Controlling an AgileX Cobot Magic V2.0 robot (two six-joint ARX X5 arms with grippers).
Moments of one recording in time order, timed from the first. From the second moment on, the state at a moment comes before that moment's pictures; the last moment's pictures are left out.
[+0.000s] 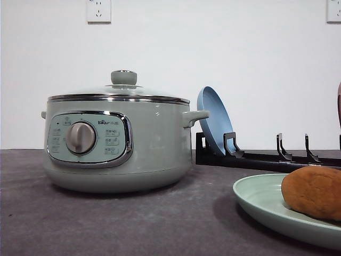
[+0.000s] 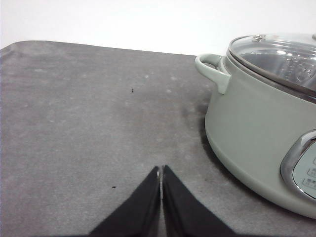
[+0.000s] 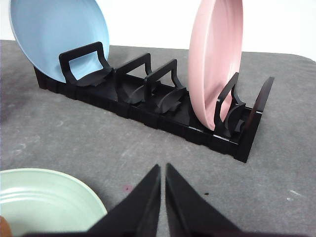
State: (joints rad) left_arx -0.02 0.00 0.03 -0.18 0.03 -0.09; right_arx -0.04 0.01 0.02 -0.17 -0.07 0.00
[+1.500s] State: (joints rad) left_arx -0.02 0.00 0.03 -0.18 0.03 -0.09; right_arx -0.04 0.01 0.02 -0.17 -0.07 0.00
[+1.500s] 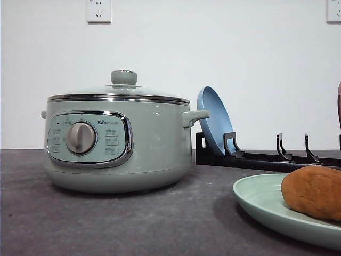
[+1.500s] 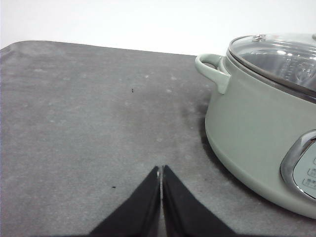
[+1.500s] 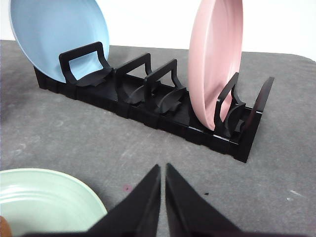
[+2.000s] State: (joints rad) left_arx -0.02 0.00 0.03 -0.18 0.03 -0.09; right_arx -0.04 0.01 0.02 -0.17 -0.07 0.00
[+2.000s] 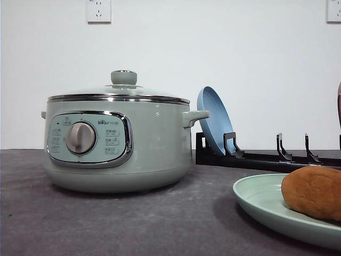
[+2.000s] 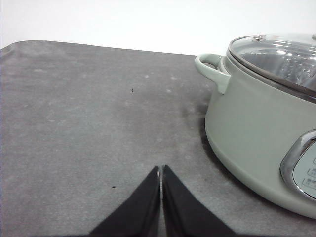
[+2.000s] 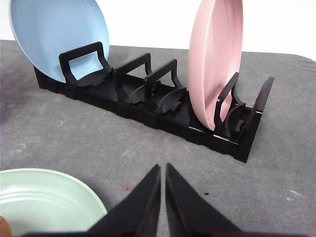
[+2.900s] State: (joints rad) left_arx -0.02 0.00 0.03 -0.18 0.03 -0.09; right_arx -0.04 0.01 0.02 -0.17 -0.07 0.00
